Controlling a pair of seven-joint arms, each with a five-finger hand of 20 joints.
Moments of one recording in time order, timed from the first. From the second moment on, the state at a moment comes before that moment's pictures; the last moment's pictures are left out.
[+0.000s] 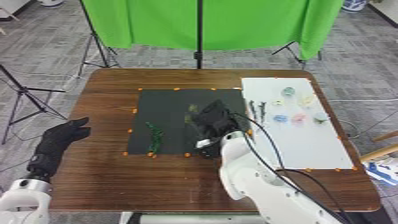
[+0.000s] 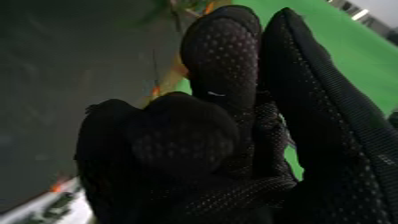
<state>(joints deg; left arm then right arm) 126.9 -56.4 -105.8 -113.7 64.1 7.2 4.2 -76.6 -65.6 43.2 -106.5 -102.4 23.7 38.0</state>
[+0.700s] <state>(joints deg) 126.9 -56.3 -106.1 -113.8 64.5 5.6 2.9 -77.3 -67.4 41.7 -105.7 -91.4 25.3 37.3</state>
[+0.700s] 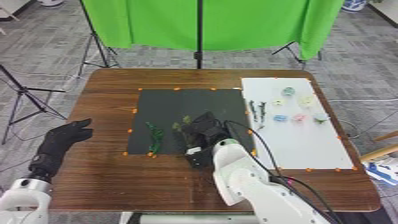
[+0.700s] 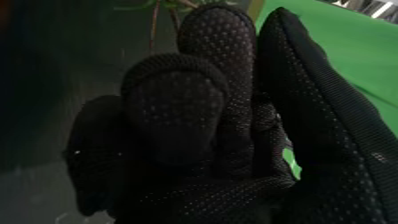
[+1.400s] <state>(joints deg) 126.7 -56.4 -106.1 -113.8 64.8 4.5 2.4 -76.4 -68.3 37.8 -102.9 -100.0 24.5 34.9</state>
